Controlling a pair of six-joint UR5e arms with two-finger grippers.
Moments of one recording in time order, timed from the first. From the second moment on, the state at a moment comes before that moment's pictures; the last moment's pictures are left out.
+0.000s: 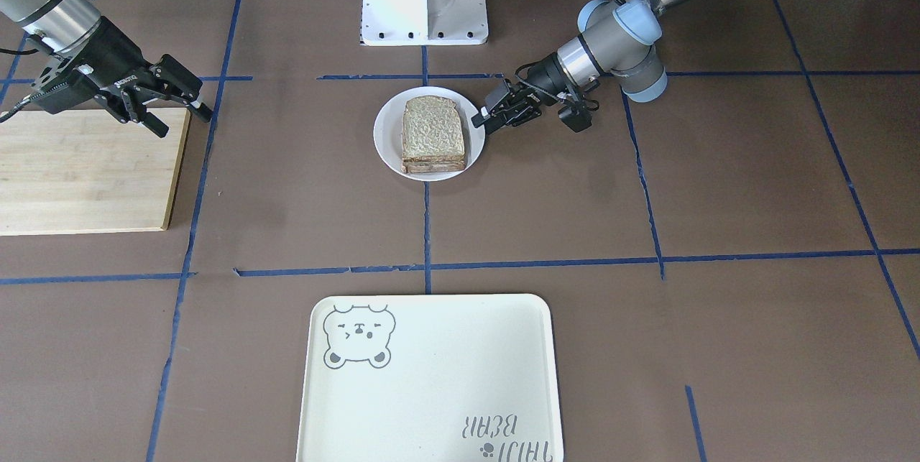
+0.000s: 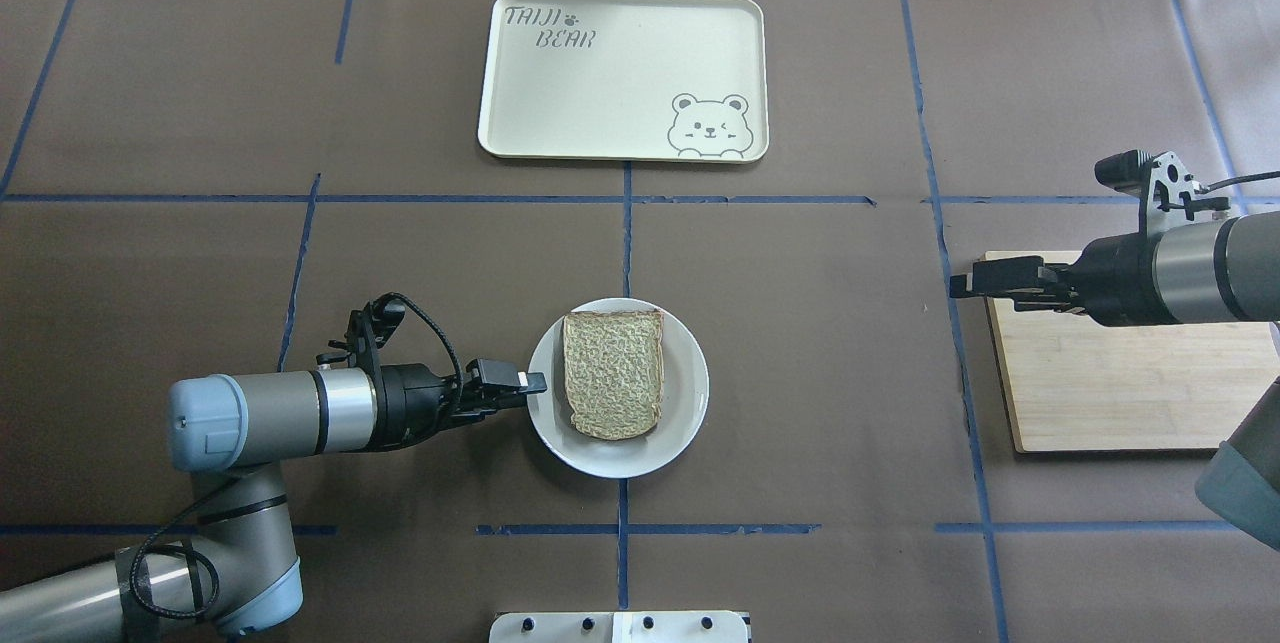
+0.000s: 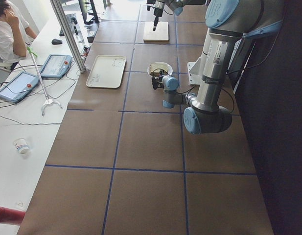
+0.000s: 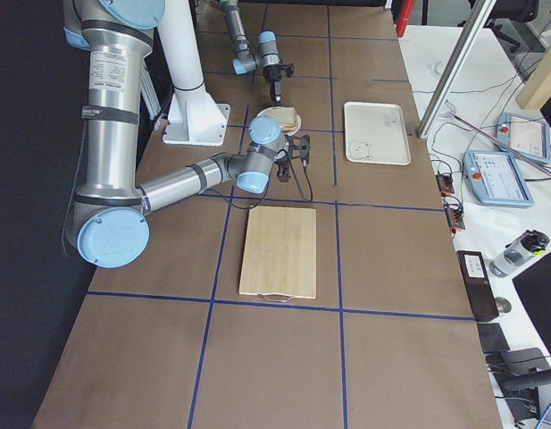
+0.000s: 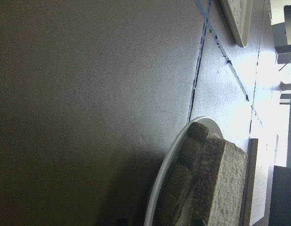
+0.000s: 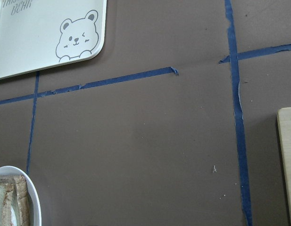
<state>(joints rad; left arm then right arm) -0.35 -1.91 -1.41 -3.12 -1.68 -1.83 0.77 -1.67 1.96 -0.68 2.05 1.31</state>
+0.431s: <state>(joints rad) -0.34 -1.92 -1.39 -3.12 -1.68 -1.83 0.77 -1.67 1.96 -0.68 2.05 1.31</state>
